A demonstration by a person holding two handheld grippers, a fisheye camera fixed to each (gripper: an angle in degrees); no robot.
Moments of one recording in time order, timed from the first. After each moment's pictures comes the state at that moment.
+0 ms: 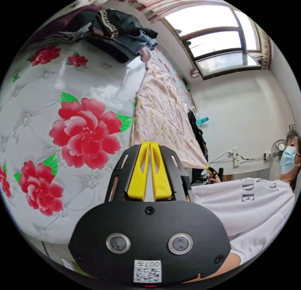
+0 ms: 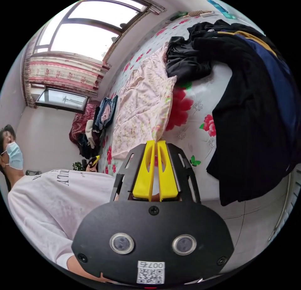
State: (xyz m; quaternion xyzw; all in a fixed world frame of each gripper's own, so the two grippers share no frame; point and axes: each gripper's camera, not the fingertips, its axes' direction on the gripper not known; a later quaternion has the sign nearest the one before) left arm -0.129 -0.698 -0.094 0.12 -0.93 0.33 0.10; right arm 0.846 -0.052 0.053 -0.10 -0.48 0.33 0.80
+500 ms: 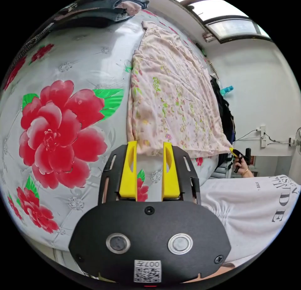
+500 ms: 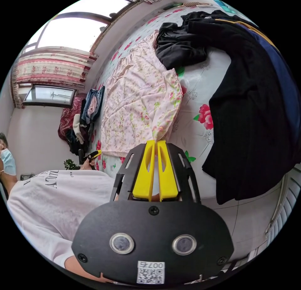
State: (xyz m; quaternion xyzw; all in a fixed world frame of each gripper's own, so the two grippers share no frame) left arm -0.183 -0.802 -0.193 0.10 -0.98 0.19 0.00; right arm 0.781 -0.010 0.062 -0.16 -0.46 0.32 0.81
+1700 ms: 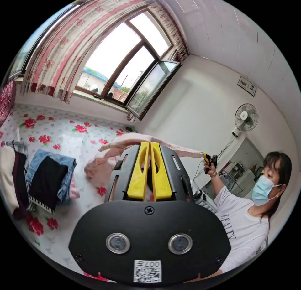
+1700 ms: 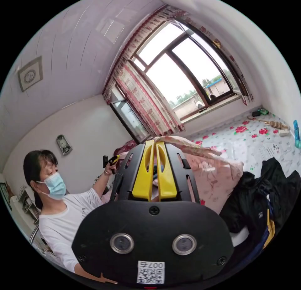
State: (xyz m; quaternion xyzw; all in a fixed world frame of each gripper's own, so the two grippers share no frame) left arm -0.446 -0.722 0.241 -0.17 -0.84 0.51 0.08; right arm 0.881 -0.068 -0.297 0.28 -0.55 0.17 0.77
